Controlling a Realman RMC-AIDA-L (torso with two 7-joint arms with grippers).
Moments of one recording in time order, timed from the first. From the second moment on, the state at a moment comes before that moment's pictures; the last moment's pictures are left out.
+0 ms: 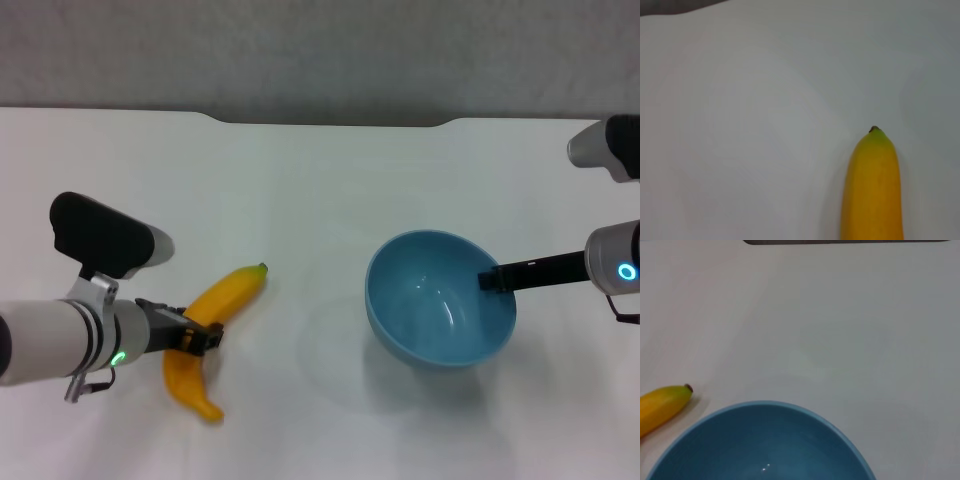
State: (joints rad) left arm -0.48 -2.04 -1.40 -0.85 2.40 -0.50 0.49; right arm 0.64 2.01 -1.25 -0.76 -2.27 -0.94 2.50
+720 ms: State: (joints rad) left arm -0.41 -2.03 -1.57 -1.22 2.08 -0.65 0.50; right arm 0.64 2.01 -1.30 -0.75 -2.23 -0.95 2.50
